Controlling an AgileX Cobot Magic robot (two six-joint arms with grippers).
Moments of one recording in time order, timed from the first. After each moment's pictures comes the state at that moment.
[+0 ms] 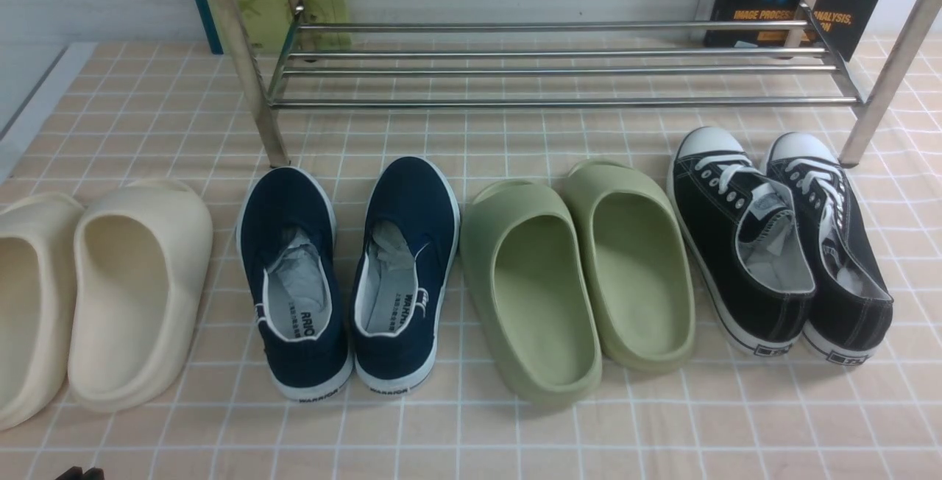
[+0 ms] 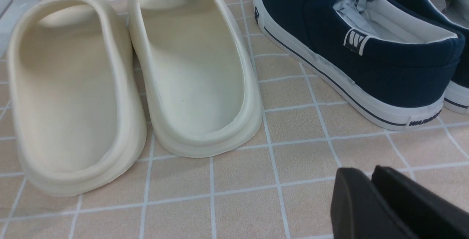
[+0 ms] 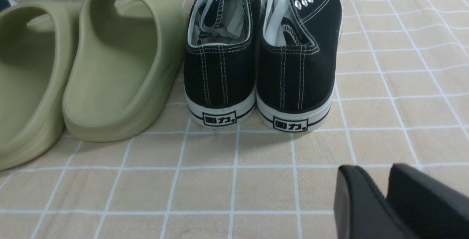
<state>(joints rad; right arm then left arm) -0.06 -0.01 0.02 0.27 0.36 -0.14 -0.08 0.01 0.03 -0.04 0.36 0.12</state>
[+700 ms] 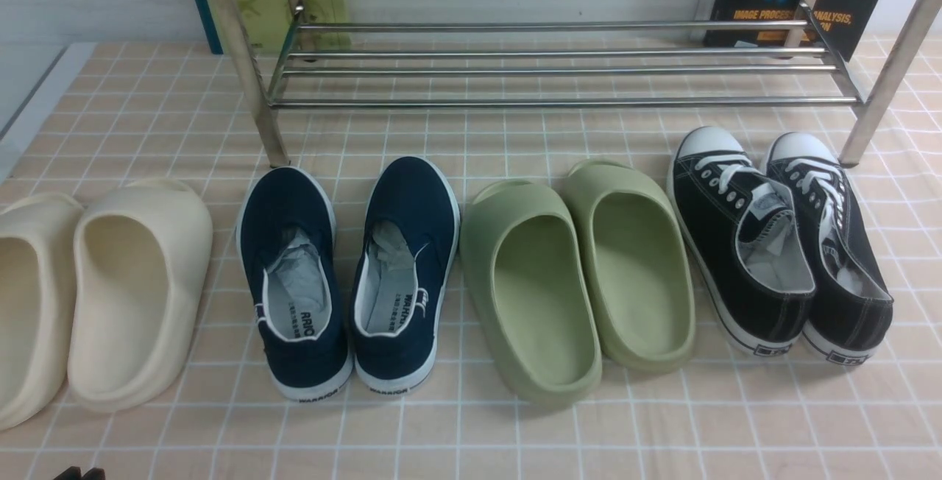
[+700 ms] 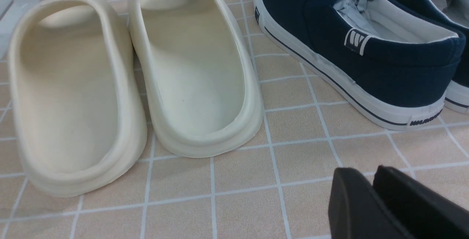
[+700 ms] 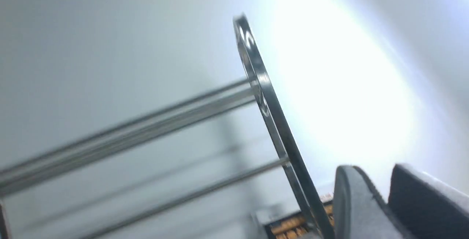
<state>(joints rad) -0.06 -0.01 0.02 0.27 -0.62 0.20 -0.08 0.01 0.03 -0.03 0.36 0.12</state>
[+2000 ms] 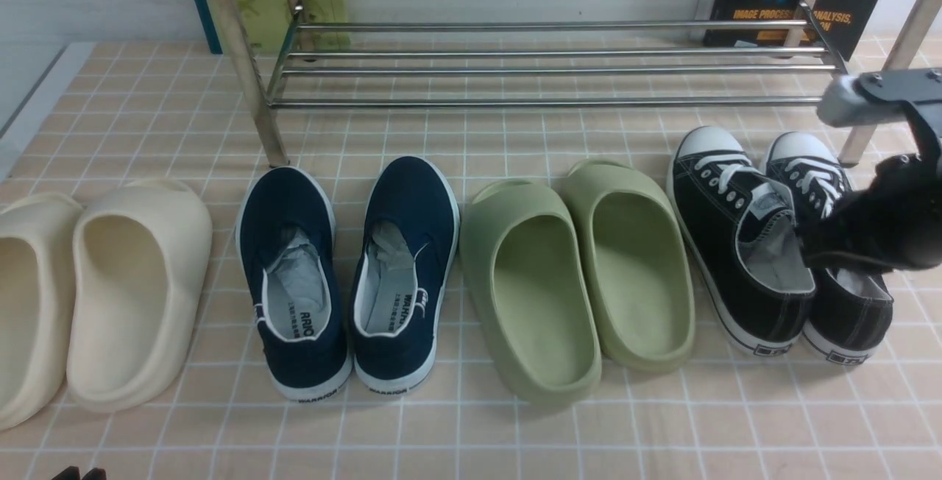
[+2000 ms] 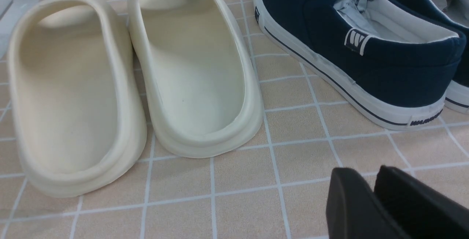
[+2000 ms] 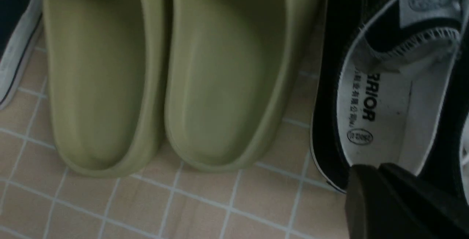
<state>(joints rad) 0.18 1.38 -0.97 0.33 0.66 -0.21 -0.08 0.01 0.03 -0.03 0.36 0.12</state>
